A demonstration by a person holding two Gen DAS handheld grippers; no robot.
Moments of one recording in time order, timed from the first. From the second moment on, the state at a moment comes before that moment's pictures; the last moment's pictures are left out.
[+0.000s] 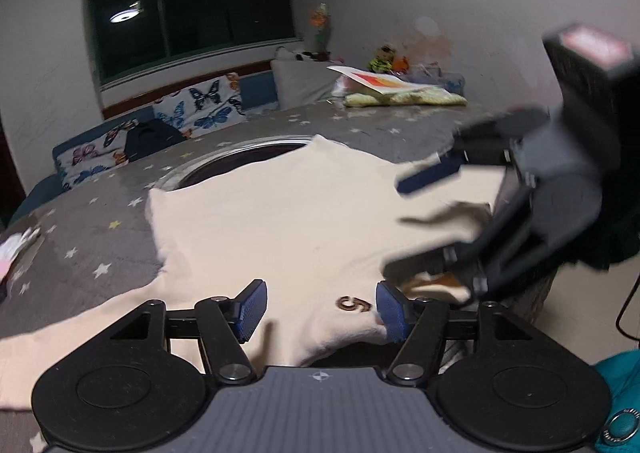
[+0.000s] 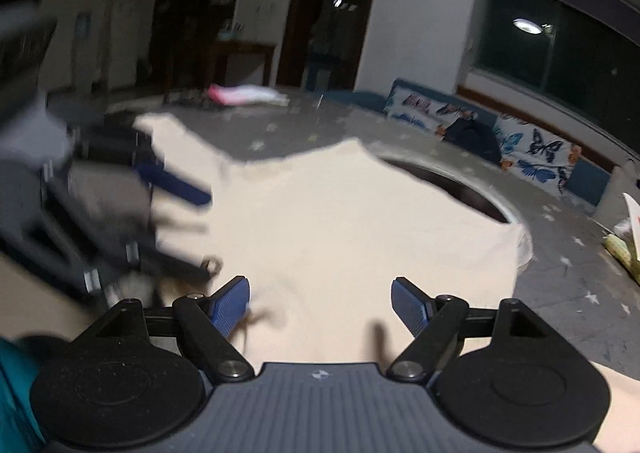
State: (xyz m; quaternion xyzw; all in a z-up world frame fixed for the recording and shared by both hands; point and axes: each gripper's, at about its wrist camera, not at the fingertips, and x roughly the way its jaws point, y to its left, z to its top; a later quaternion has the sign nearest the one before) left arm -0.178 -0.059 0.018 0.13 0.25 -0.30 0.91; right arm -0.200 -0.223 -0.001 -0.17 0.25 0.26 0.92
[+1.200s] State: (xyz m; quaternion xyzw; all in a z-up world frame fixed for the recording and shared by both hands) left arm -0.112 0.116 0.021 -0.07 0.32 0.08 0.94; right arm -0.170 -0.221 -0.014 -0.06 0.32 0.29 0.90
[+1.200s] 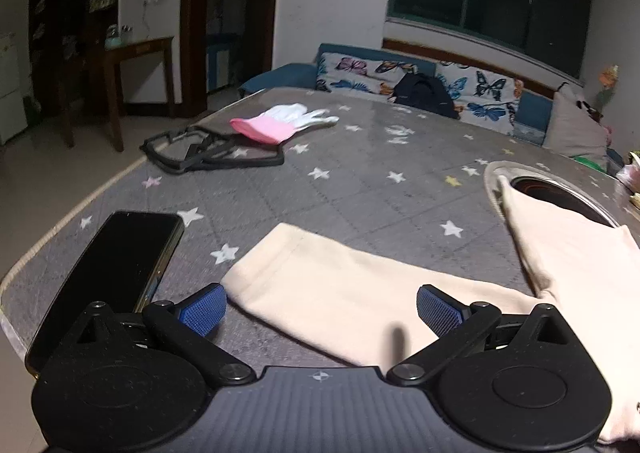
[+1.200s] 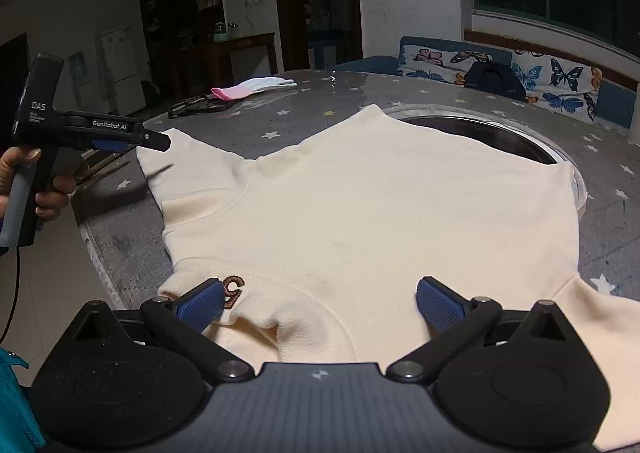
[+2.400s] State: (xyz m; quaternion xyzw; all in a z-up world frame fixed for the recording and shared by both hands) left arm -0.095 0.128 0.012 -0.10 0.35 0.09 0.93; right arm -0.172 -0.223 0.005 -0.03 0.32 0.30 0.90
